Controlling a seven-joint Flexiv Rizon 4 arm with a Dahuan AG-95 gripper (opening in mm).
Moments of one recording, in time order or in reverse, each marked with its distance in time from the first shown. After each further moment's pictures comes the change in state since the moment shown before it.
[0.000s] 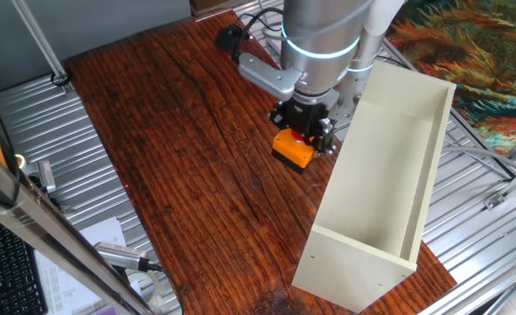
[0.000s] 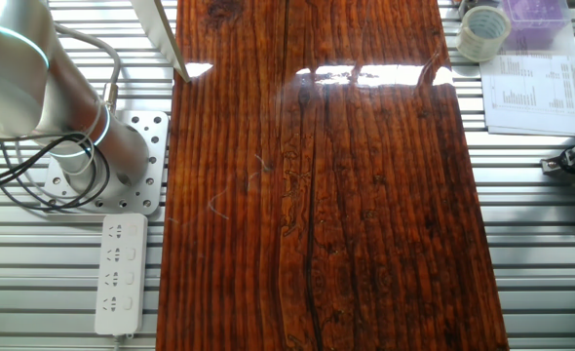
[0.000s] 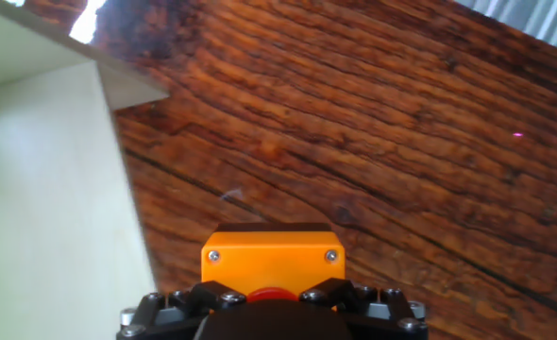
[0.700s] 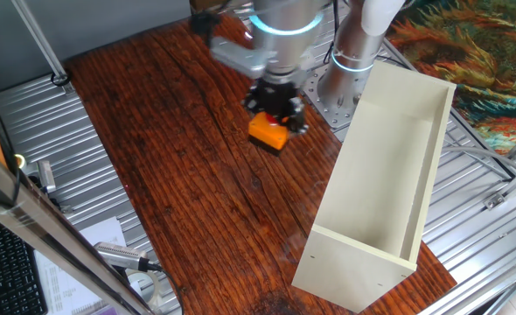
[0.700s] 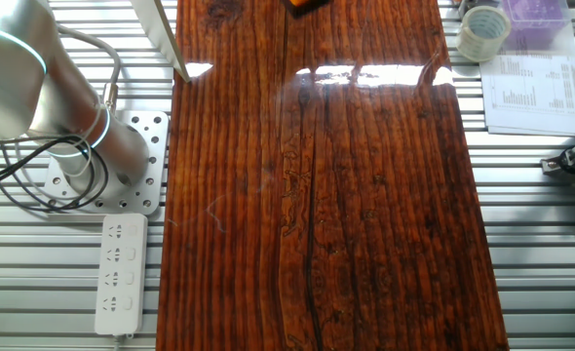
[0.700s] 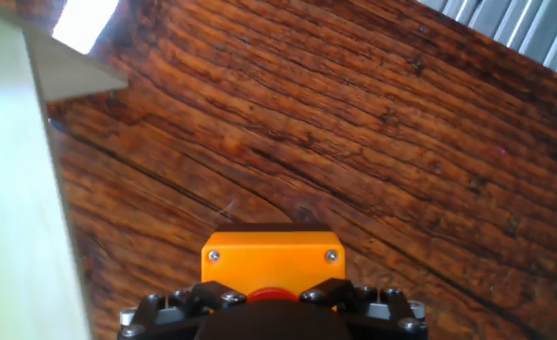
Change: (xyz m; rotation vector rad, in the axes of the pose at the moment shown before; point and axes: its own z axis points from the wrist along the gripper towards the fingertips) arm 0.002 -0.074 0.032 -0.036 -0.023 -0.111
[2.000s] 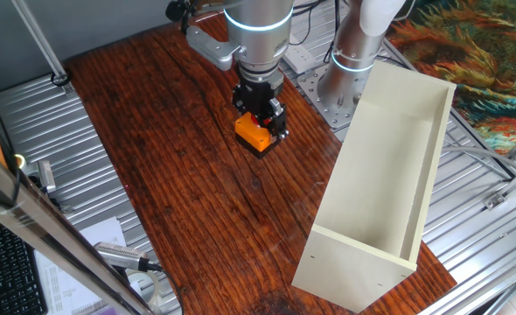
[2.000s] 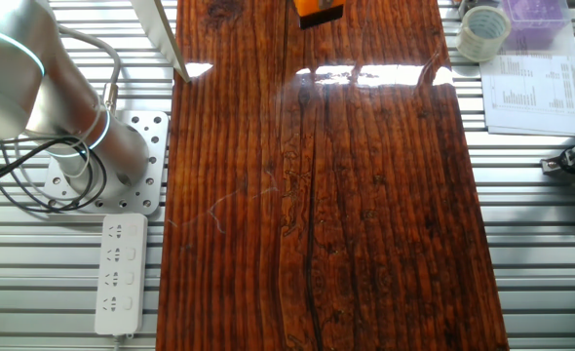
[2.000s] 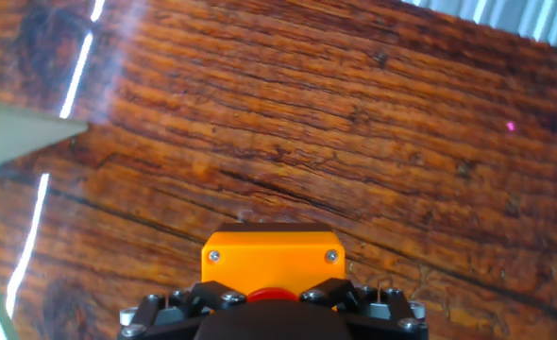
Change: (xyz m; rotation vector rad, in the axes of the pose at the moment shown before) arm -0.005 -0.011 0.006 -0.030 -0.028 0.275
